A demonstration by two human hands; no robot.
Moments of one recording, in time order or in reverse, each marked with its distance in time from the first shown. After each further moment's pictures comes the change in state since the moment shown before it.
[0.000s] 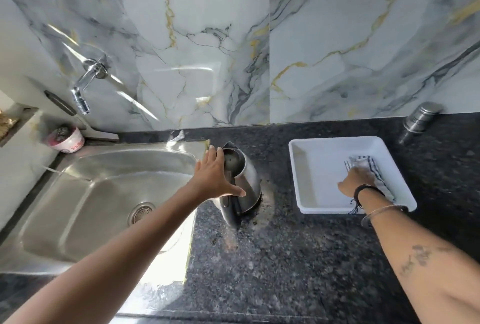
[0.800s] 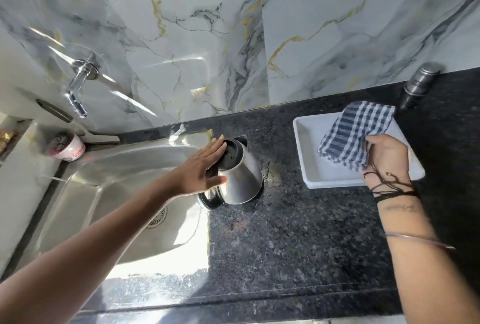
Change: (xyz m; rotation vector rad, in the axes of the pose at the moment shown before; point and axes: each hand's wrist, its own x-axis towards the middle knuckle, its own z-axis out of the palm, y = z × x) left_hand -0.015 -0.076 -0.024 0.051 -0.117 0.511; right_hand -0.124 -0.015 -0.037 2.194 -0.274 -0.260
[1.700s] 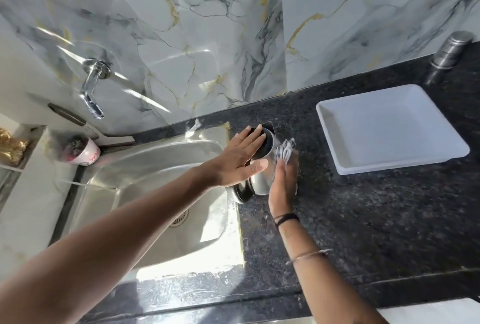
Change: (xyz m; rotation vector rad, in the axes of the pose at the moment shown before) left_hand 0.017 -0.006 0.003 -0.054 -0.072 0.132; right_hand -0.023 0.281 0.086 -0.789 0.294 -0.362
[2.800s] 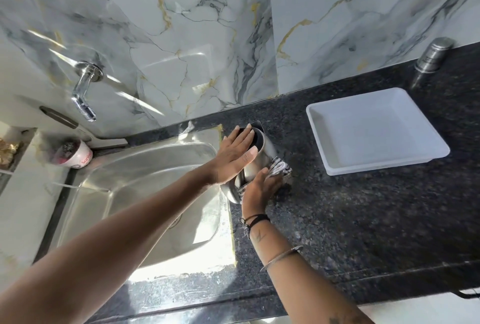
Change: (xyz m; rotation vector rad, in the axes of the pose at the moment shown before) left_hand 0.001 0.024 -0.005 -0.192 0.056 -0.123; right_hand -0.030 -0.021 0.033 0.111 0.123 0.376
